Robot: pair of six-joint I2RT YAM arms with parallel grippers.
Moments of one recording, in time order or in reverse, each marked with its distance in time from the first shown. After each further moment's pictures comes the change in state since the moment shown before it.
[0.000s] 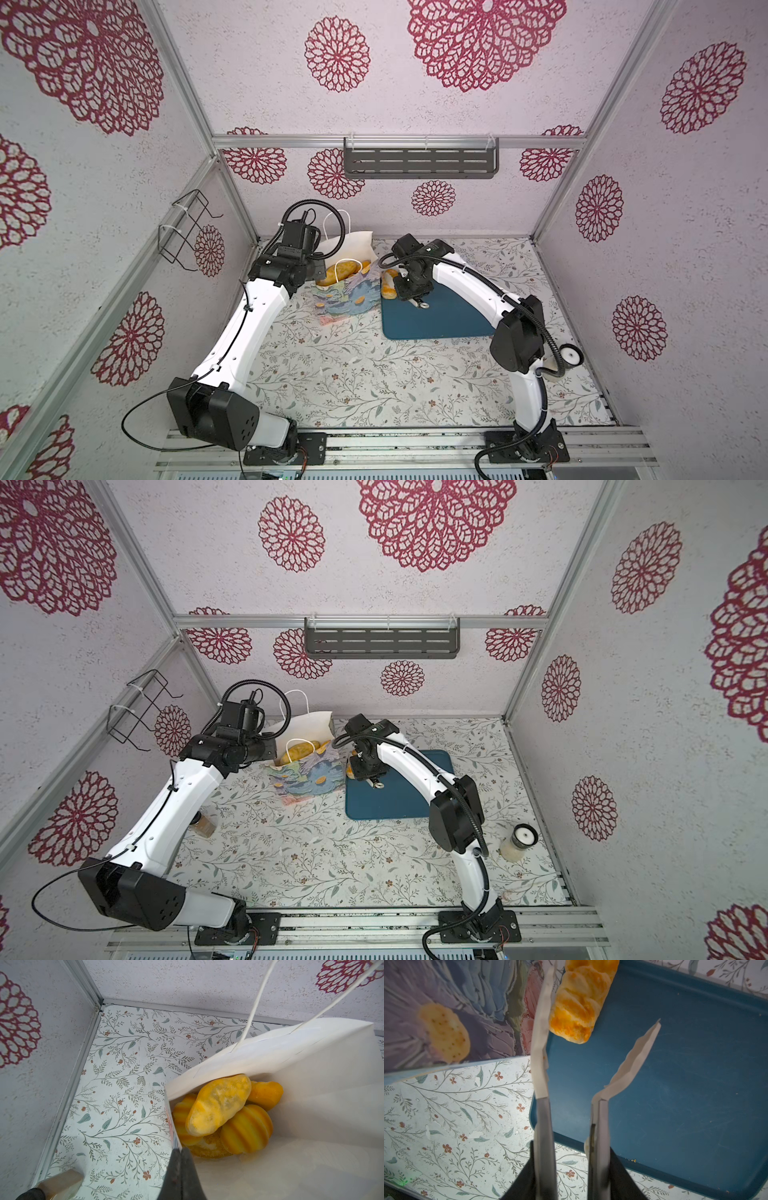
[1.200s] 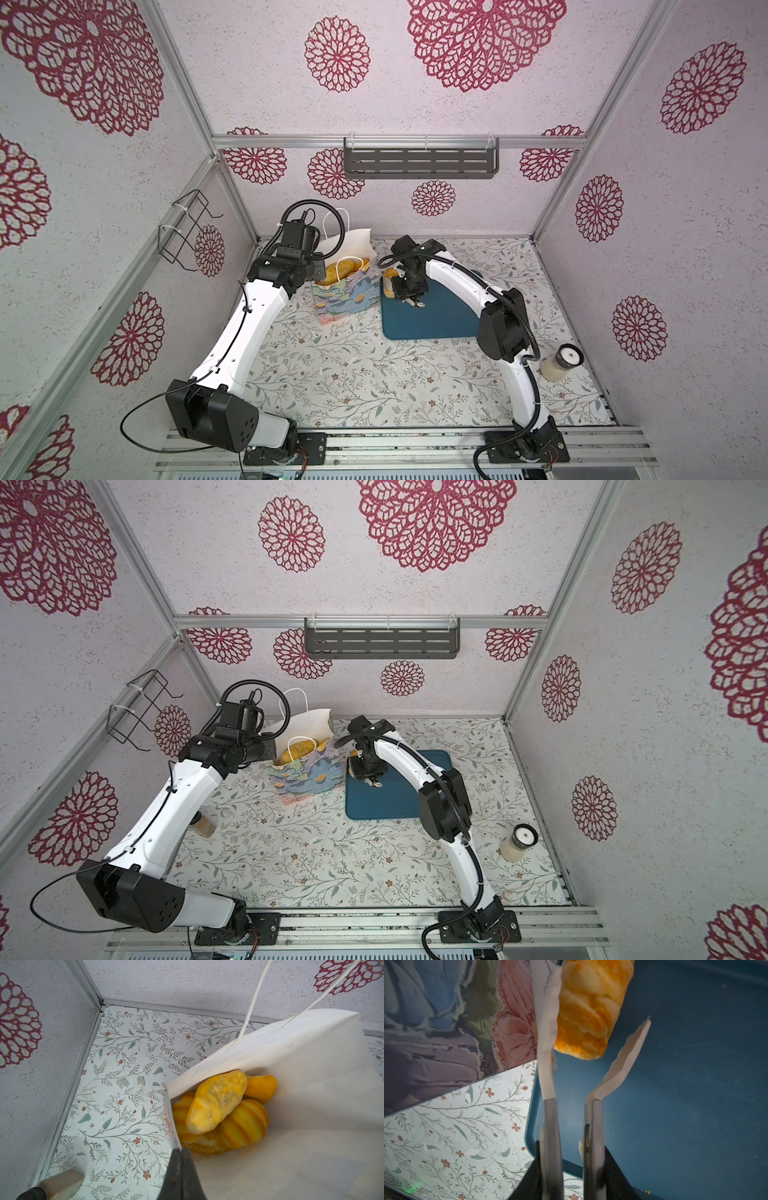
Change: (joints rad) left arm 0.000 -0.012 -0.002 -0.003 0.001 0.000; right arm -0.046 0.151 0.097 0.001 -0.083 -0.011
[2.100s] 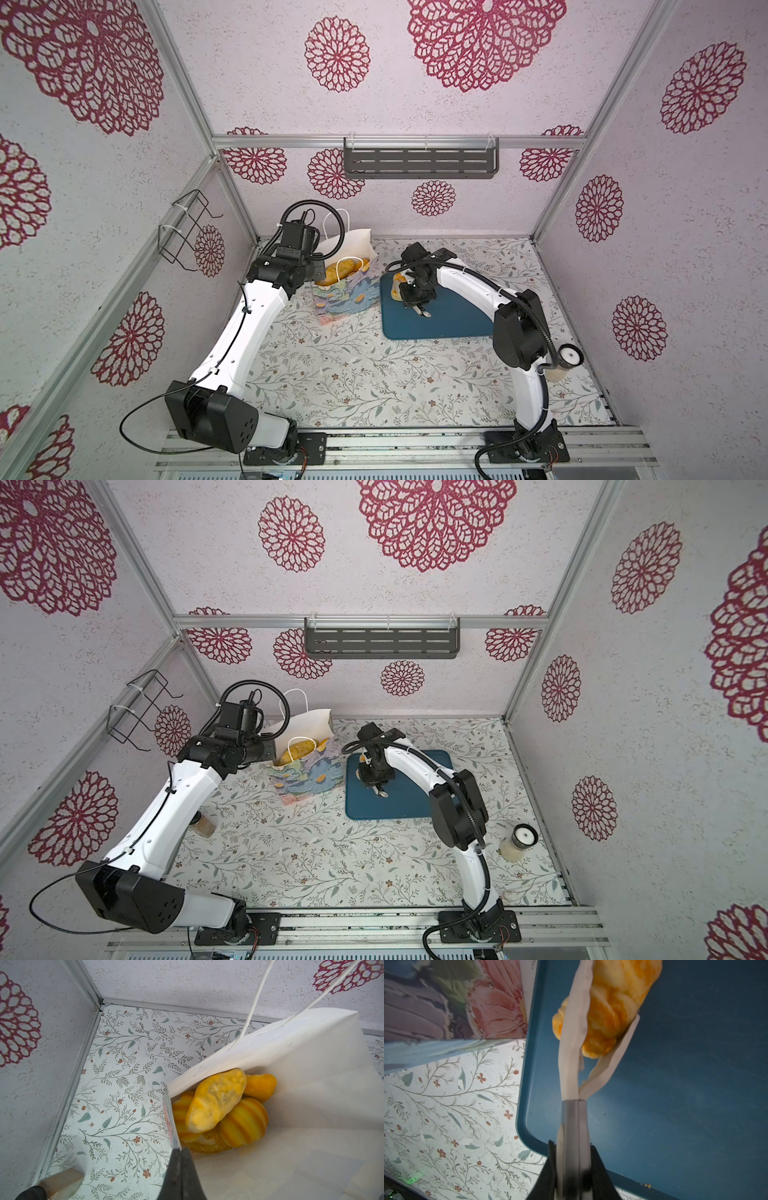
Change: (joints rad) left arm 0.000 -0.002 -0.001 -0.004 0.005 0.000; right arm -0.021 -0.183 -0.327 0.167 -0.037 0.019
